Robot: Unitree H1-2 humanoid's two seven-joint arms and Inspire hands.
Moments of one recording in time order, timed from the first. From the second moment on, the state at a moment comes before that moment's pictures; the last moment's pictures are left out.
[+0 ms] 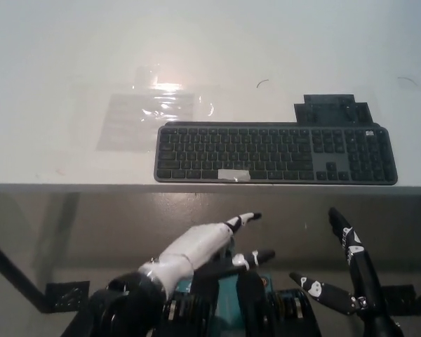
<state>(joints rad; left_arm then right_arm) -0.31 0.23 -0.49 -0.20 0.56 0.23 -0.38 -0.03 -0.05 0.05 0.20 -0.17 -0.39 -0.02</state>
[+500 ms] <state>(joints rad) 0.02 0.31 -0.30 -0.67 0.36 0.22 -0.39 0.00 -0.05 0.06 0.22 -0.17 -0.39 -0.02</state>
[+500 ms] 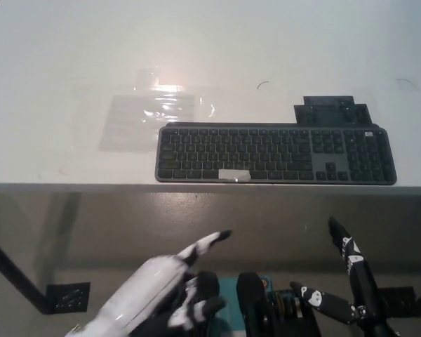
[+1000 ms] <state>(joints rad) 0.18 0.27 -0.17 -0.32 0.25 -0.03 -0.32 0.04 -0.05 0.09 0.22 -0.17 -0.39 -0.02</state>
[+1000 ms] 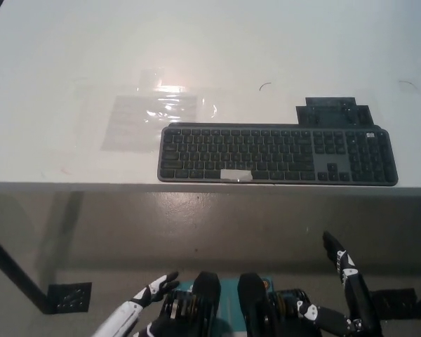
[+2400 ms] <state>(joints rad) 0.16 0.17 -0.07 0.01 0.23 -0.31 -0.16 0.06 -0.07 0.14 0.21 -0.17 -0.42 -0.04</state>
